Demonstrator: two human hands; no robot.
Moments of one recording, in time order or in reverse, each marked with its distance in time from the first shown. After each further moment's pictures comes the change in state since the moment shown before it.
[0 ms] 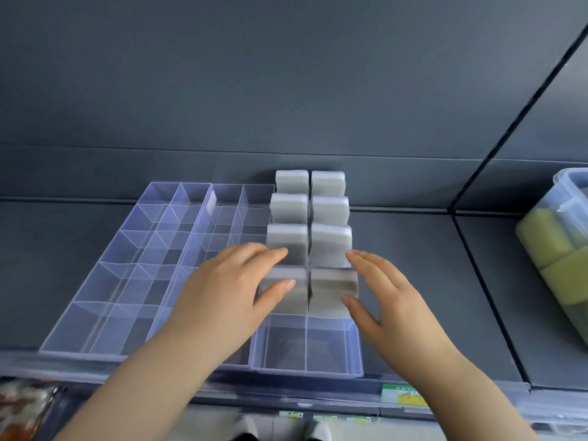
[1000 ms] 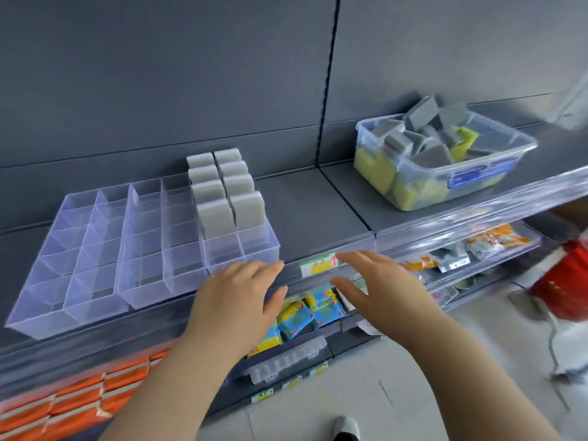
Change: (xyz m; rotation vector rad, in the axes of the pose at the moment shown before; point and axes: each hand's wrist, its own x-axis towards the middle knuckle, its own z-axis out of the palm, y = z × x) left_hand -0.140 0.084 -0.025 0.047 -0.072 0.337; right_hand -0.210 -0.086 -0.043 -0.304 0.095 0.388
